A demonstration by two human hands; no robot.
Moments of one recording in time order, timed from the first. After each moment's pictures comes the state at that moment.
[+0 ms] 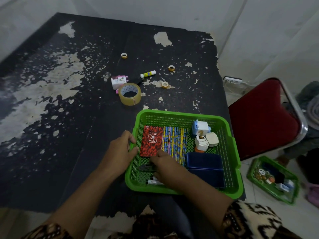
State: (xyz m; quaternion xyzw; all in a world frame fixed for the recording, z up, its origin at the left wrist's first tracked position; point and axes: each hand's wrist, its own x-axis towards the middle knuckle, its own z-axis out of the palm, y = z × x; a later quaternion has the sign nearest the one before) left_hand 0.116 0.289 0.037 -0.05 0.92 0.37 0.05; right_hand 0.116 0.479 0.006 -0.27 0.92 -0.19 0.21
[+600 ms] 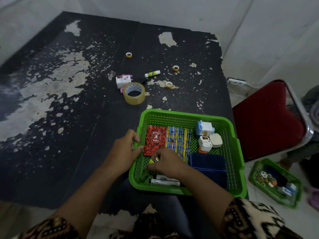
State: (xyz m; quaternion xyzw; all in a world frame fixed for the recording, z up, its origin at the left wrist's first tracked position) left_hand 0.115 0.287 0.032 -0.03 0.92 0.39 0.05; right_hand 0.100 0.465 0.022 -0.08 0.86 -0.39 0.32
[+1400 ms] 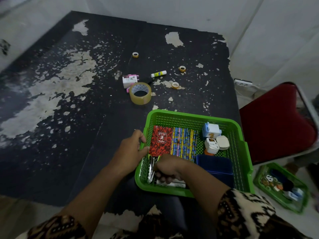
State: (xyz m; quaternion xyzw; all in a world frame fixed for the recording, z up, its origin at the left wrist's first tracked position) left_hand 0.113 0.285 0.028 -0.03 0.91 0.41 0.06; right_hand 0.092 0.442 0.019 0.09 0.75 -0.38 0.54
